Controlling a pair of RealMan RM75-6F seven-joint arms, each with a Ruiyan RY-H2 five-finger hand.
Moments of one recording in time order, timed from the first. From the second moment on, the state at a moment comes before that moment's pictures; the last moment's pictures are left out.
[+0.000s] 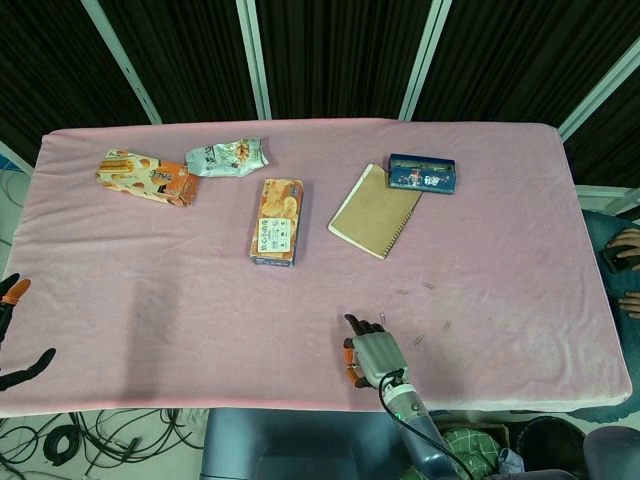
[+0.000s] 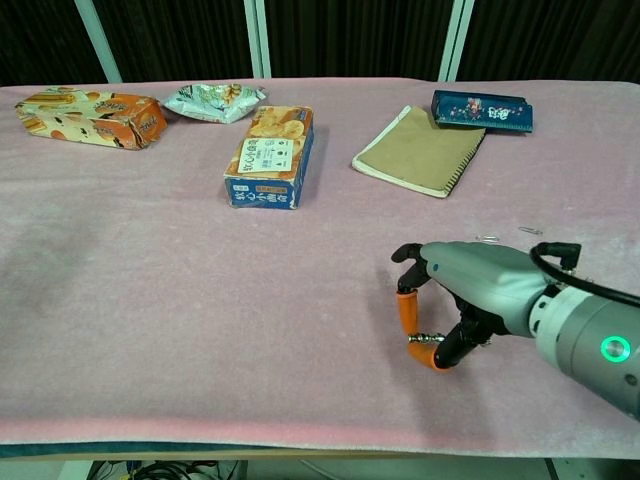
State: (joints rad) left arm -0.03 -1.00 -0.02 -1.71 1.56 1.56 -0.13; right arm 0.57 -1.71 0.12 -1.93 -0.80 1.22 -0.83
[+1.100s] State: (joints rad) left arm -0.03 -1.01 -0.02 -1.72 1.55 1.55 -0.10; right arm 0.79 -1.47 0.37 -1.89 -0.38 0.89 -0.47
